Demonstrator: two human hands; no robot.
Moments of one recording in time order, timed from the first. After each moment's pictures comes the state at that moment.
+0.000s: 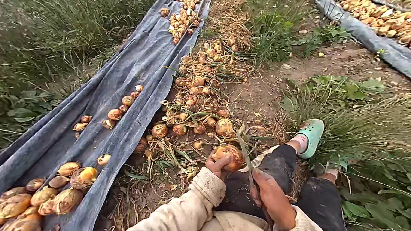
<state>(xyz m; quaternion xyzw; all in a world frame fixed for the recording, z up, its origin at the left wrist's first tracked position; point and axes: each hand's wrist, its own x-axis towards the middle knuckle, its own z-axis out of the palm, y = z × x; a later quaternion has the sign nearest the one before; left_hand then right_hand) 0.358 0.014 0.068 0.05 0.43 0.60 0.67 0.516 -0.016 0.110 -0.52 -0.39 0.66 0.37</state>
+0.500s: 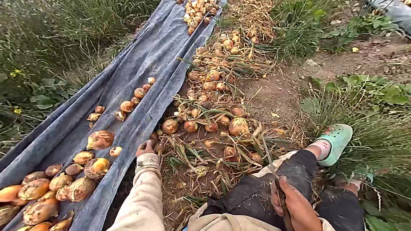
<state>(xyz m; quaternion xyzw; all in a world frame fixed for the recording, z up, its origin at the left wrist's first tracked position) 0.077 0.007 -0.013 0.11 0.82 0.53 0.17 0.539 -0.009 0.080 -0.60 -0.29 0.66 0.34</state>
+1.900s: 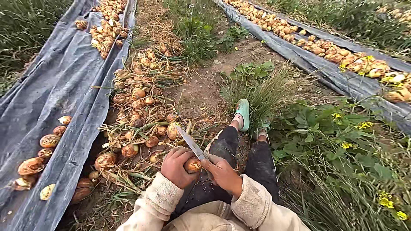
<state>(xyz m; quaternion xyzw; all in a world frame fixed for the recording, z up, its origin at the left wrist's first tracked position) 0.361 0.030 0.110 0.81 0.46 0.31 0.17 0.552 -0.007 0.128 -0.55 -0.45 0.62 0.34</state>
